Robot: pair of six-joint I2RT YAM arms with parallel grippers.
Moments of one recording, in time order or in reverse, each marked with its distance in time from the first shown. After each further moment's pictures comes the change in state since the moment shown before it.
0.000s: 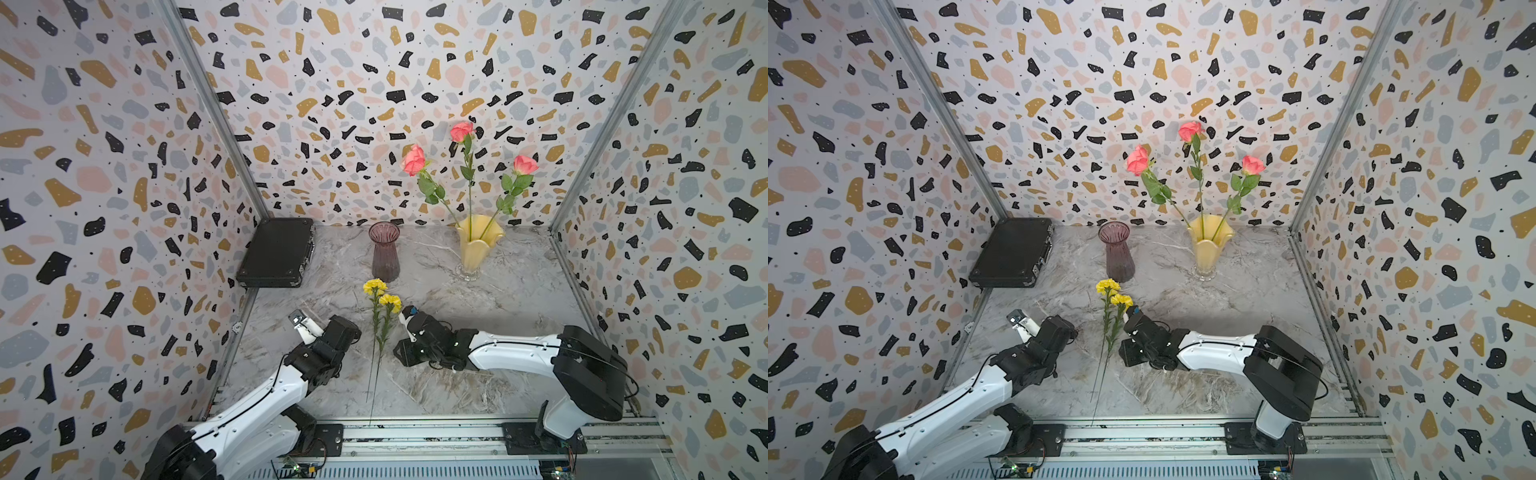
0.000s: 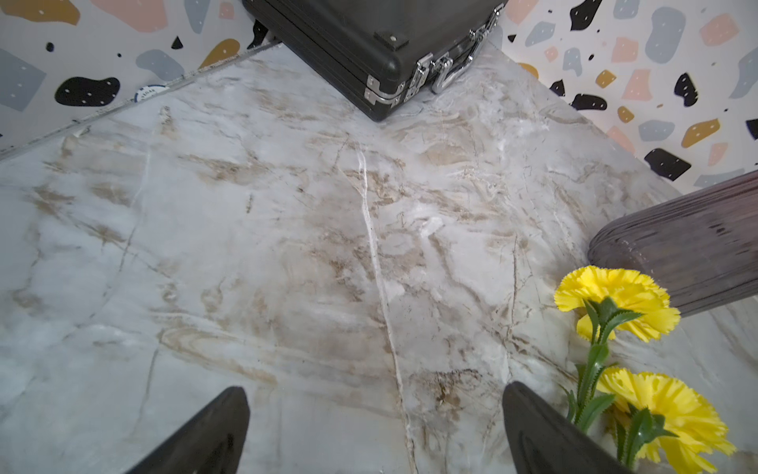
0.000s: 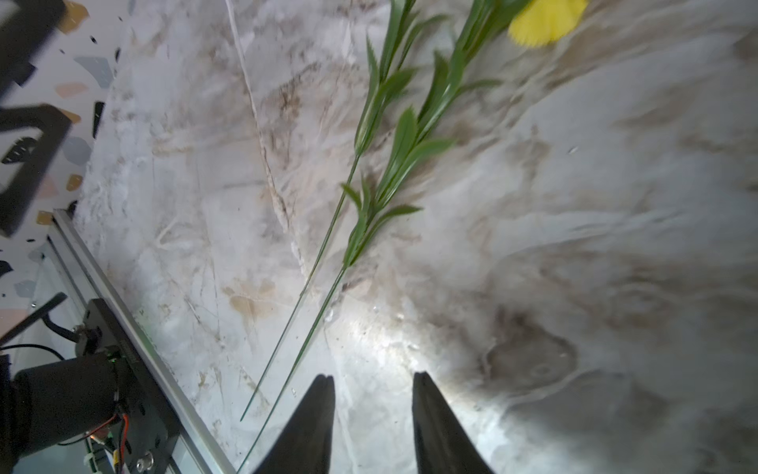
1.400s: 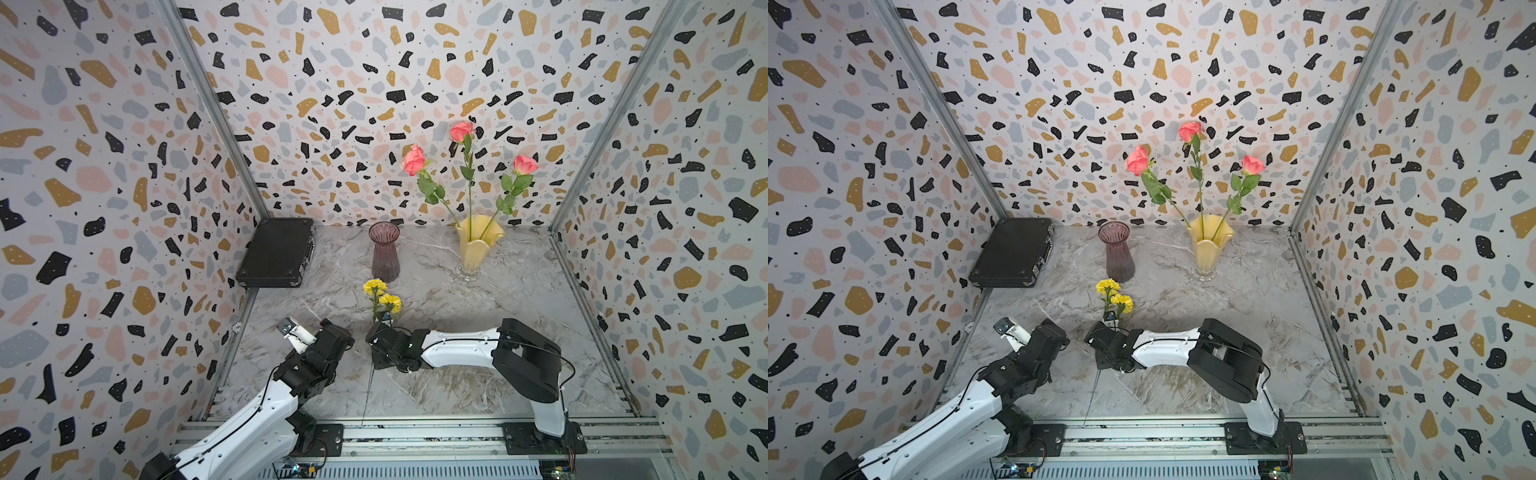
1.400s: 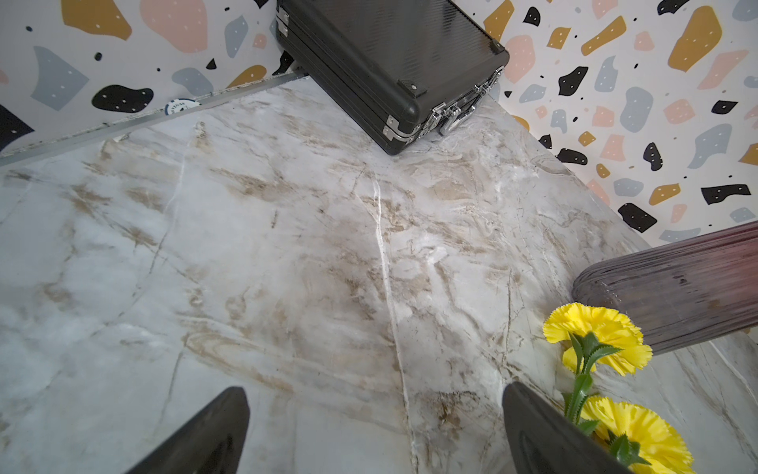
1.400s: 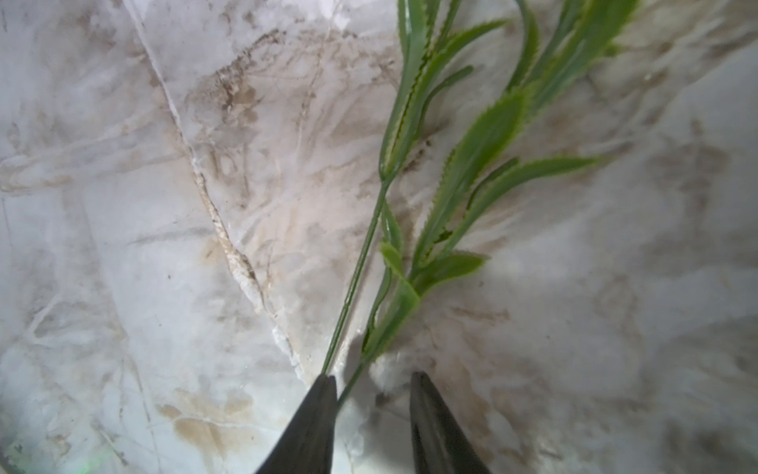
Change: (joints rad) left arm 0.000 -0.136 -0.057 -0.019 -0.051 -0.037; right arm 0.095 0.316 0.338 -0.177 0.183 0.114
